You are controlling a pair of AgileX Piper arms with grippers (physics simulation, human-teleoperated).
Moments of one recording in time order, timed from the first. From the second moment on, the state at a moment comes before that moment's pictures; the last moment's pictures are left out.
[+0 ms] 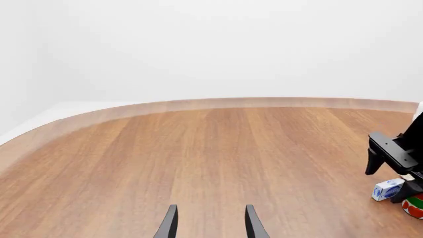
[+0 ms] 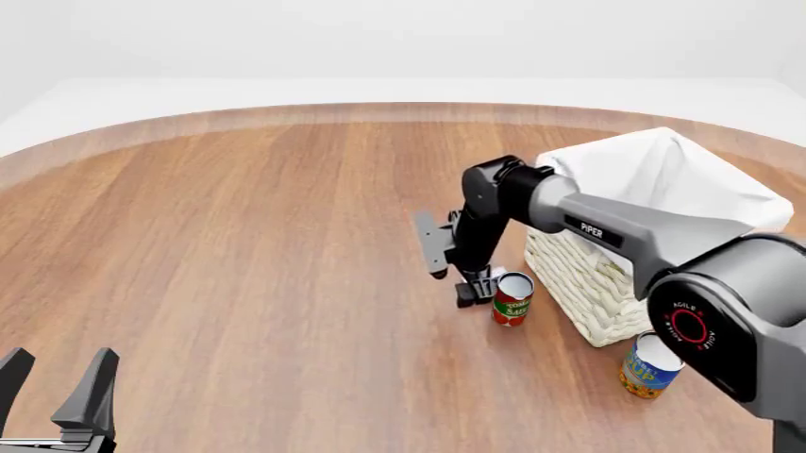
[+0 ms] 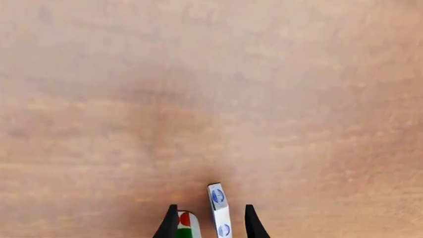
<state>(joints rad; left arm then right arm) 0.00 0.01 0.00 0.00 0.00 0.48 2.11 -1.66 0.99 -1.31</state>
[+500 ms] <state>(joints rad) 0.00 0.01 0.00 0.00 0.00 0.44 2.17 -1.73 1.02 -1.35</state>
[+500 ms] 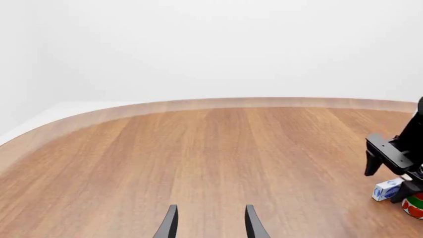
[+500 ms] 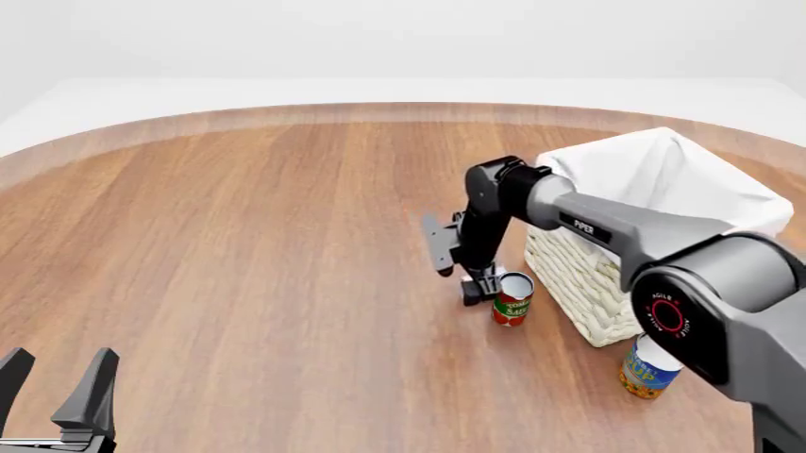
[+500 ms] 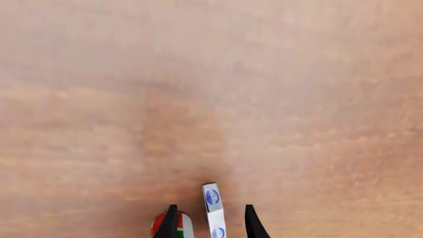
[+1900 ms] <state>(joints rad) 0.00 0.01 0.00 0.00 0.00 0.46 2.16 -1.66 0.93 -1.39</state>
